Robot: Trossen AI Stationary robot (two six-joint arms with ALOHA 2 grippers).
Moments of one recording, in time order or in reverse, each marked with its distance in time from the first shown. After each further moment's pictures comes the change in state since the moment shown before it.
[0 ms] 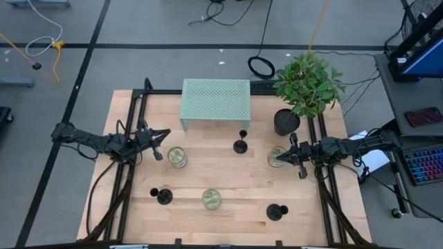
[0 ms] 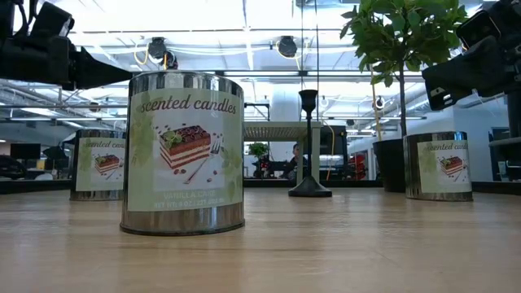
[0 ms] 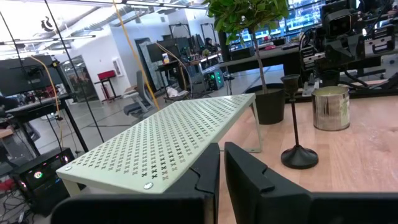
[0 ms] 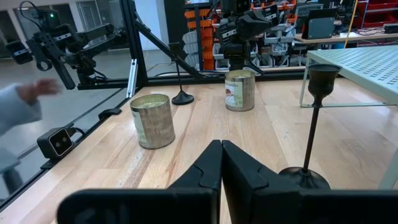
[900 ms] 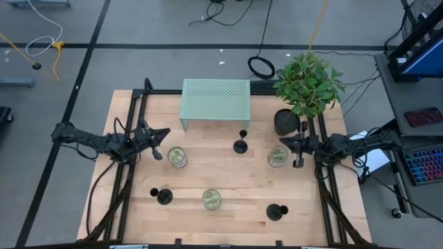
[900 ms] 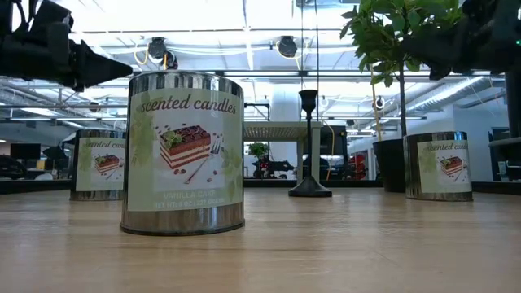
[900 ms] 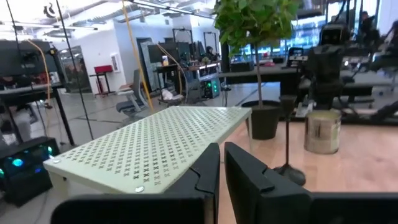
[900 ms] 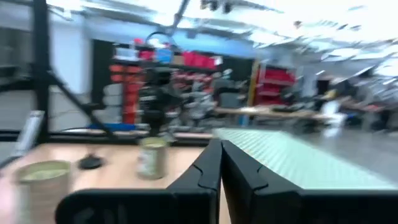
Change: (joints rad) left arm 0.000 0.000 0.000 0.048 0.007 -0.108; right arm -0.002 0.047 0.000 0.342 0.339 -0.297
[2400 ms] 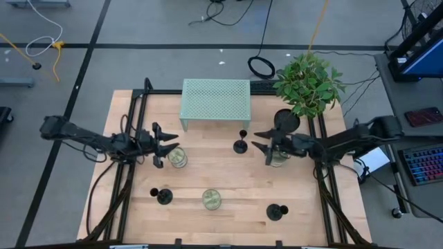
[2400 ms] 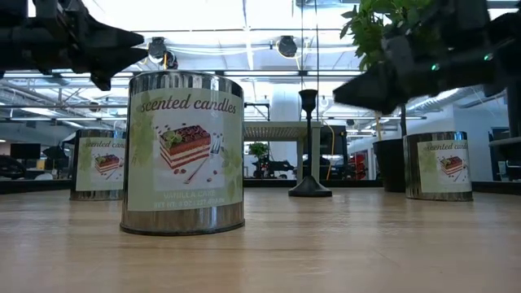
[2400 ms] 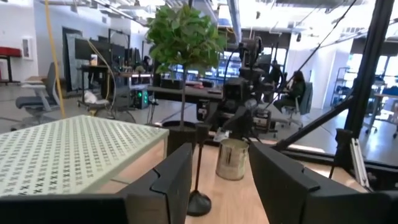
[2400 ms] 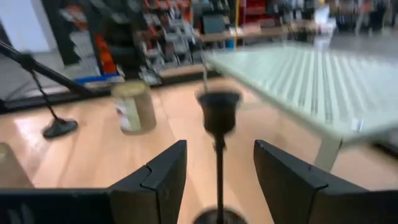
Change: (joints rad) left arm 0.048 0.429 0.014 0.472 0.327 -0.216; right arm -0.163 1.079 0.199 0.533 -0.055 0.323
